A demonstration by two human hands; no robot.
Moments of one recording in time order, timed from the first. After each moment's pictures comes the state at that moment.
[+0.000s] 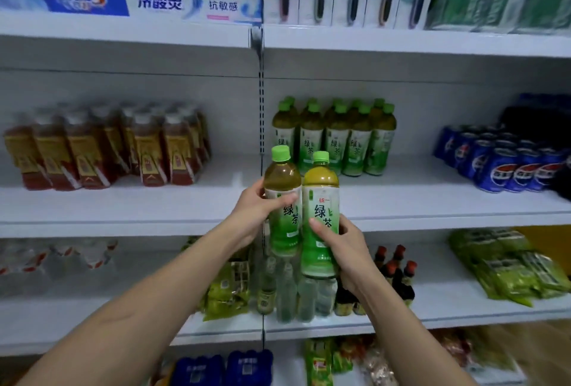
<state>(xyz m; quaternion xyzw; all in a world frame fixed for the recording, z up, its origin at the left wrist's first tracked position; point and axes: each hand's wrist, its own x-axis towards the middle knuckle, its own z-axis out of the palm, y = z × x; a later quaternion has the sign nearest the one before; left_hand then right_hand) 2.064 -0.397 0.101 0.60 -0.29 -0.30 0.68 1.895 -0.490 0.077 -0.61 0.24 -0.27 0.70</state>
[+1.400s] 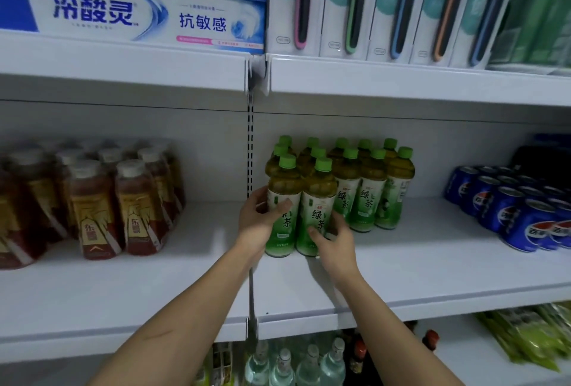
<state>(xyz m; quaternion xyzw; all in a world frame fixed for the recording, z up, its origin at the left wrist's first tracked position) 2.198 -0.541 0.095 0.56 -0.25 -0.21 0.76 2.069 -0.631 0.067 -0.68 0.29 -0.40 0.54</state>
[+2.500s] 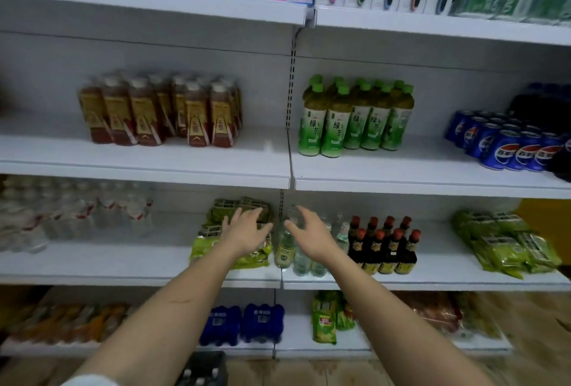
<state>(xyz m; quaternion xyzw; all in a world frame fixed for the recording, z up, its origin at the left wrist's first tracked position) 2.061 -0.271 -0.006 0.91 -0.35 -0.13 0.18 1.919 -0.380 0.029 -0.88 0.28 -0.09 0.38</state>
